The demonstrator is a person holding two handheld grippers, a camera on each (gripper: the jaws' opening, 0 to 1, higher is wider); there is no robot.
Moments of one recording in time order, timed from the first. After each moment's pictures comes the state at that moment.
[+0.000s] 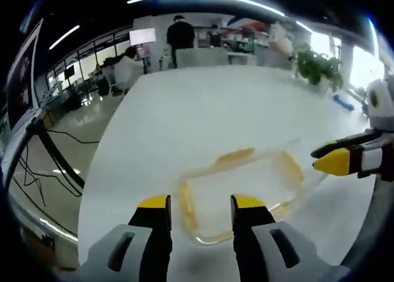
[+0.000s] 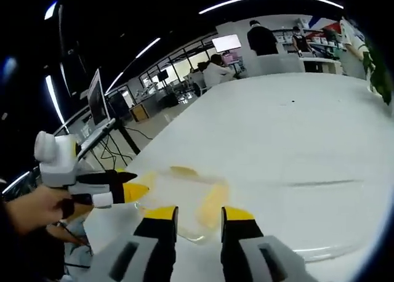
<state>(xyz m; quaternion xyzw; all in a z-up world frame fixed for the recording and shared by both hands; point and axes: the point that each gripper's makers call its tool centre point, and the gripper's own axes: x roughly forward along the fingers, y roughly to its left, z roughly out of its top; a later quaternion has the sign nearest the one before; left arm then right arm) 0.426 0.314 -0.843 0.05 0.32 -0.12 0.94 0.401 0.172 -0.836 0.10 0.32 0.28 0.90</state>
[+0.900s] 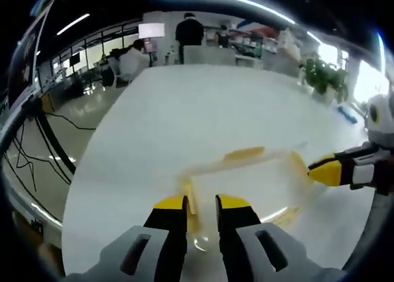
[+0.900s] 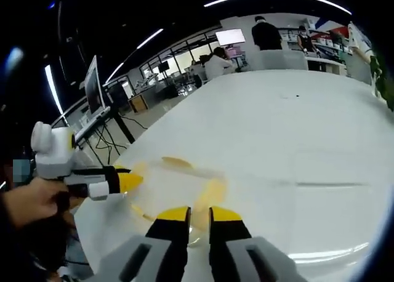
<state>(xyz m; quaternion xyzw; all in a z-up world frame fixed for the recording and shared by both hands) 0.435 0.317 -0.860 0.00 0.32 -0.11 0.94 0.410 0.173 -0.858 0.08 0.34 0.28 0.89</state>
